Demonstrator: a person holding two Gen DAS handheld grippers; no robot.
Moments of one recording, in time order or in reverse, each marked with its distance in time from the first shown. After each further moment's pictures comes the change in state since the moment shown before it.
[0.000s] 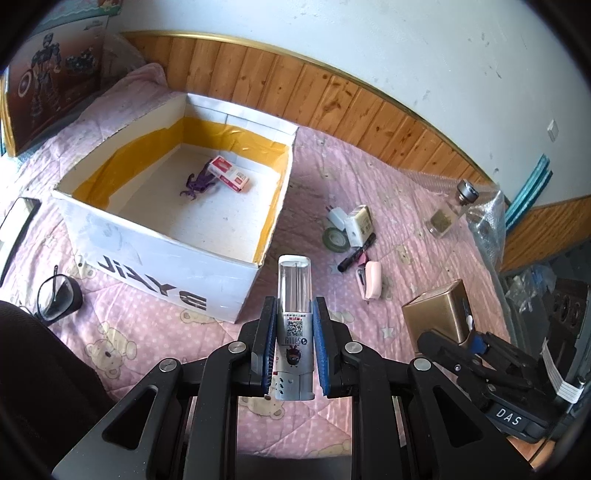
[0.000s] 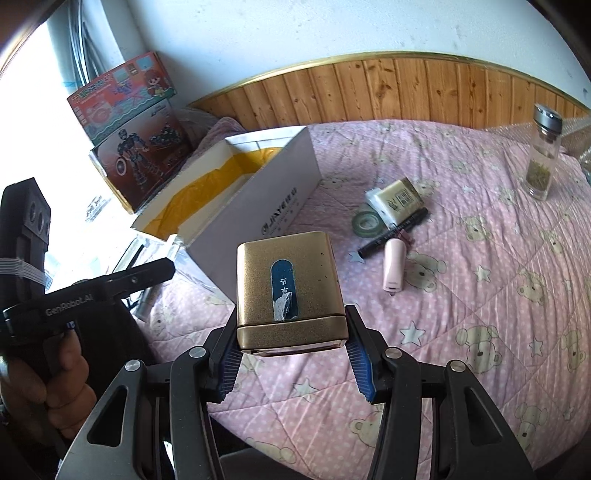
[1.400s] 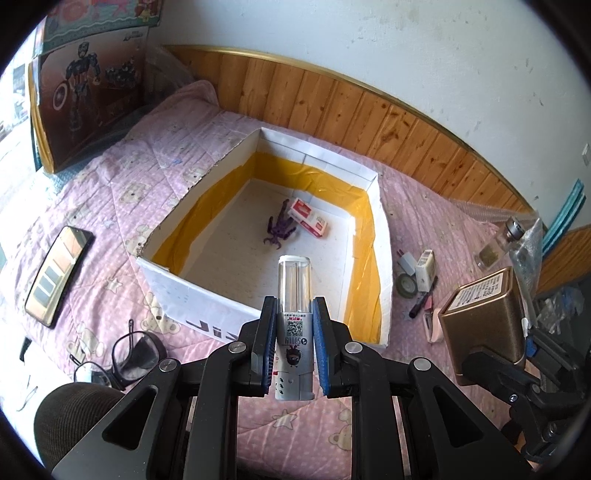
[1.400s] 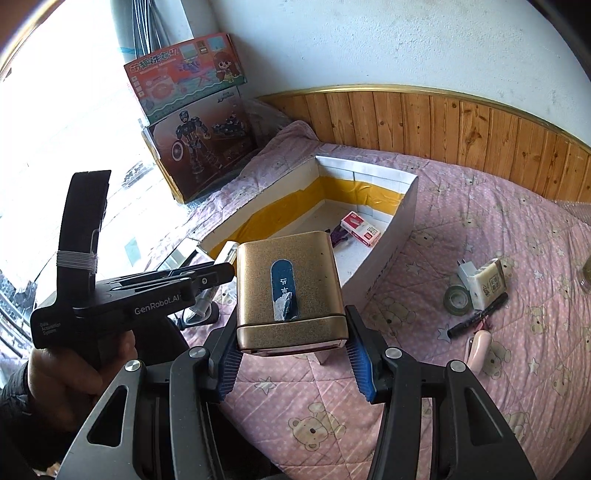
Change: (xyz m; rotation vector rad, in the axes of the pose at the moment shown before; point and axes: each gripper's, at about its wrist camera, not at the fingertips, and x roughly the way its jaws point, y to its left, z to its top) left arm -0.015 0.077 0.060 -0.027 -0.046 0.147; right arm 0.030 0.107 0.072 -0.194 0.001 0.123
